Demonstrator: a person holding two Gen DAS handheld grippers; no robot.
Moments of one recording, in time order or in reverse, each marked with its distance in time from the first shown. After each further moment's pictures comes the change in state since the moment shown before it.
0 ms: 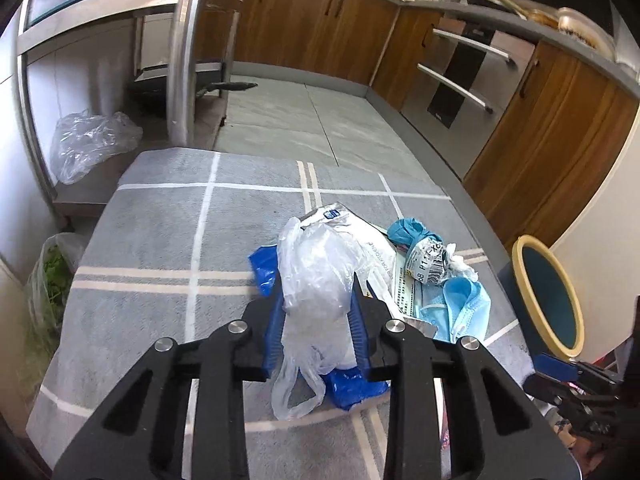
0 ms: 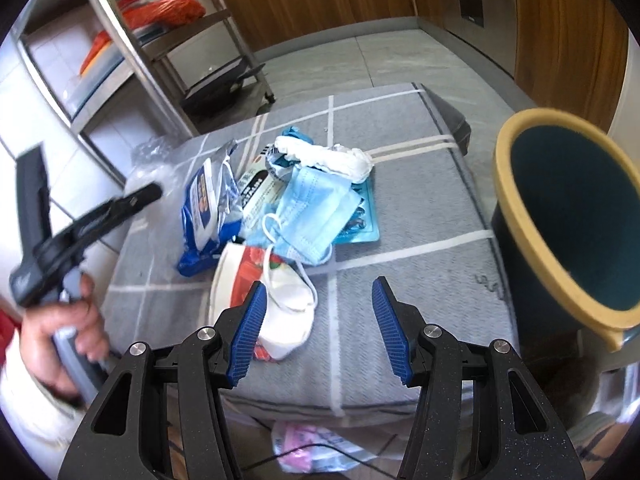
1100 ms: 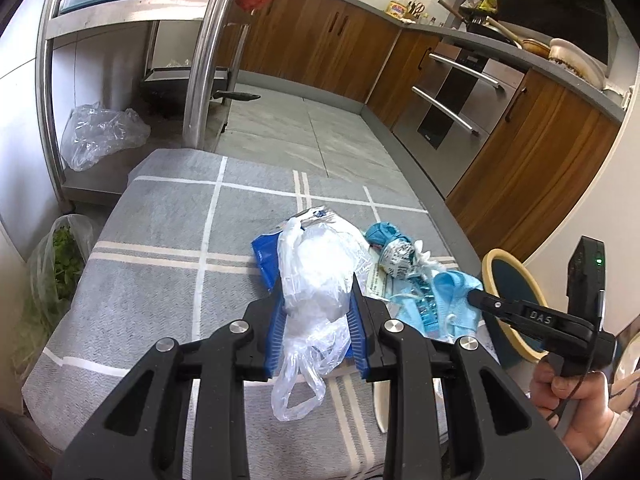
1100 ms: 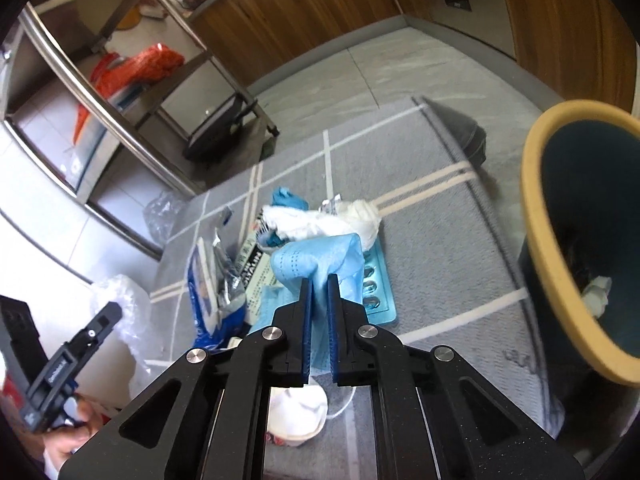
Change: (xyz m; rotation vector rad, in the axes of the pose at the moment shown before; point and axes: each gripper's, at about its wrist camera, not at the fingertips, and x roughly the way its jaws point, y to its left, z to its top) left arm -0.047 0.001 -0.014 -0.059 -0.048 -0.053; right arm 0.020 -0.026 0.050 0.141 -0.077 0.119
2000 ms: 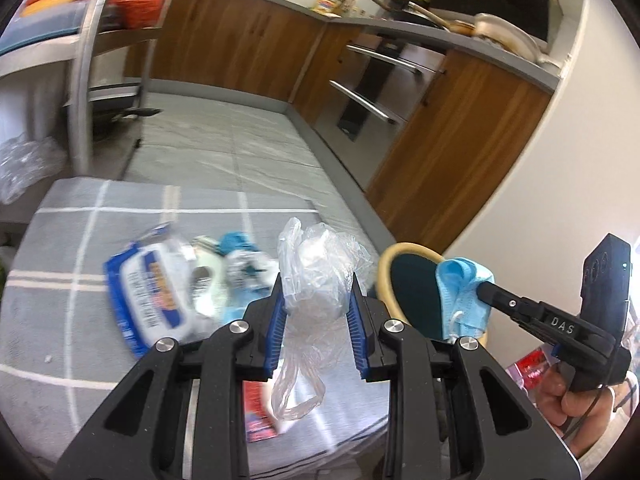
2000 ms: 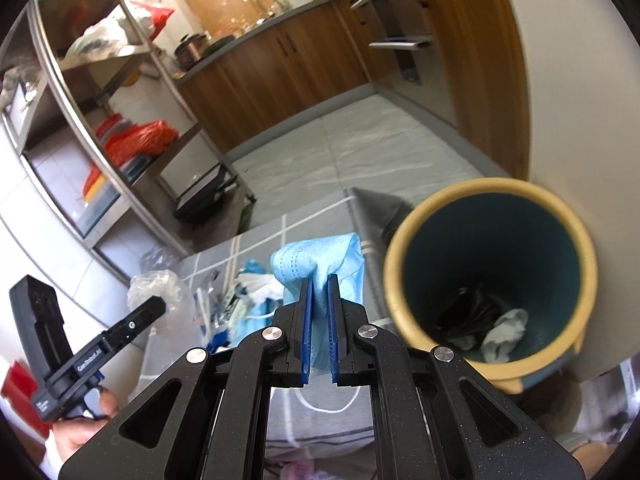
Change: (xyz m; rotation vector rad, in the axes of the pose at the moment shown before) left arm 0.003 -0.135 0.004 0.109 0.009 -0.217; right arm -0.142 -0.046 0.000 0.007 -0.228 -0.090
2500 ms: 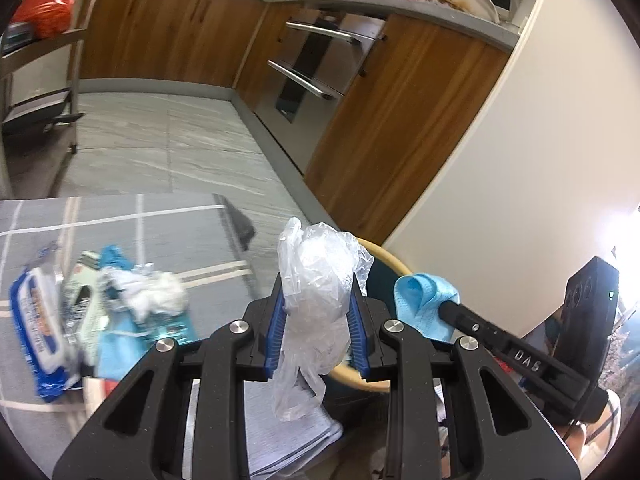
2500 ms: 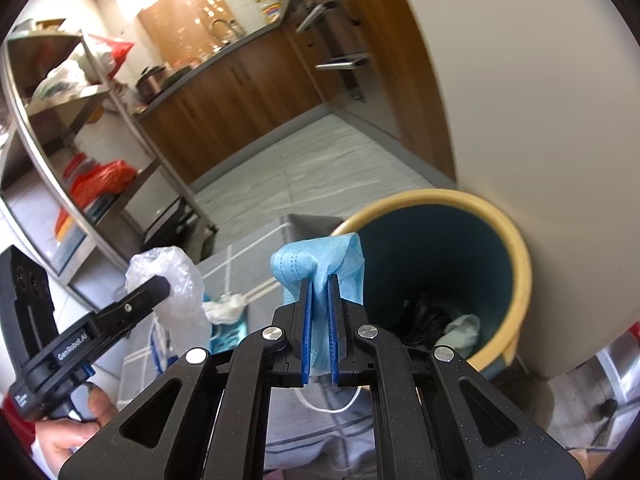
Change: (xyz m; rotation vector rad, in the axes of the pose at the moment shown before) left arm 0.068 -0.097 0.012 0.072 0.067 -0.138; right arm -0.025 -0.072 0.004 0.096 -0.079 -0.104
